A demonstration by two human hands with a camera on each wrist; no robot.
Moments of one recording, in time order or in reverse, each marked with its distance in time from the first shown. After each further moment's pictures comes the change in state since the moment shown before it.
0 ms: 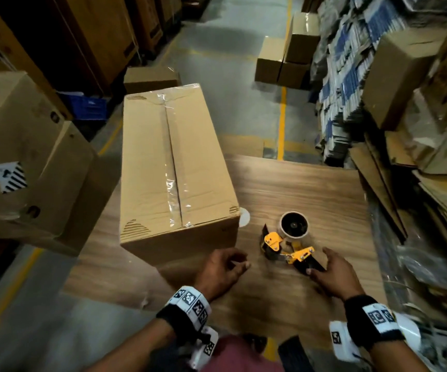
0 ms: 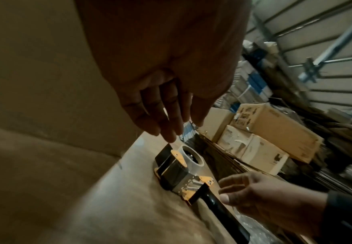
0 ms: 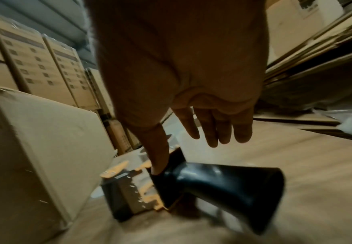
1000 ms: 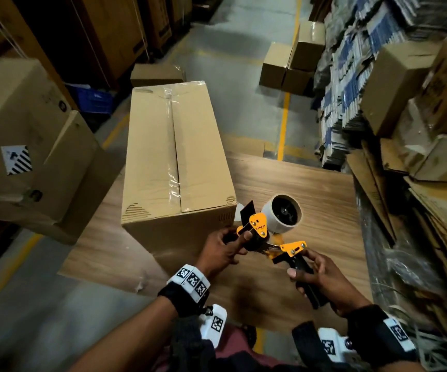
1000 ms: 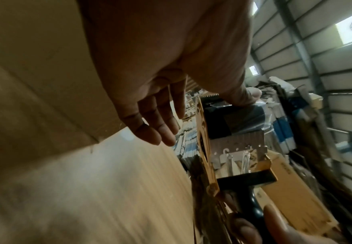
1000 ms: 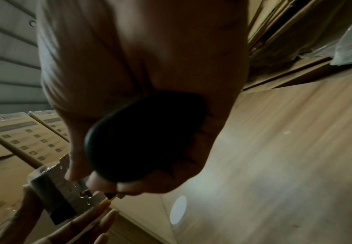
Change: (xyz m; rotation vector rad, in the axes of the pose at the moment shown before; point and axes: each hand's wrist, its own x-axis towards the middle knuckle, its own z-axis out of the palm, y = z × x) left_hand 0.003 0.032 0.011 -0.568 0.073 -0.172; right_hand -0.077 -0.033 -0.034 0.901 -0.437 -0.169
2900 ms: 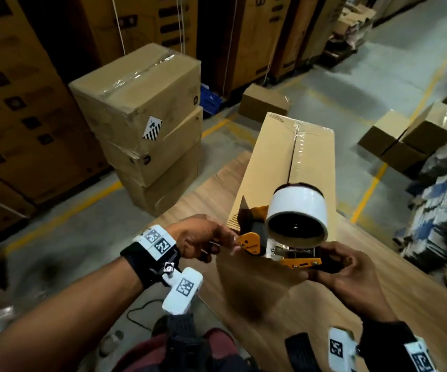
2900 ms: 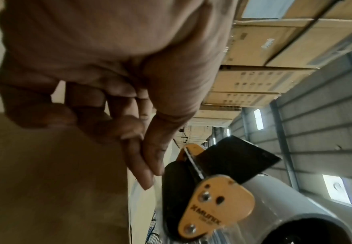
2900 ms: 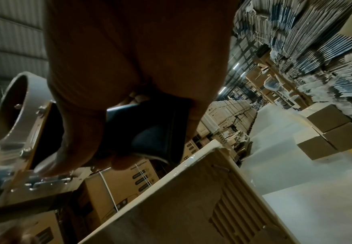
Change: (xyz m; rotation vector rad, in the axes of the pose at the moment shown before) left_hand -0.101 0.114 -0.214 -0.169 0.050 -0.386; right_hand 0.054 -0.147 0.163 -0.446 -0.214 -0.555
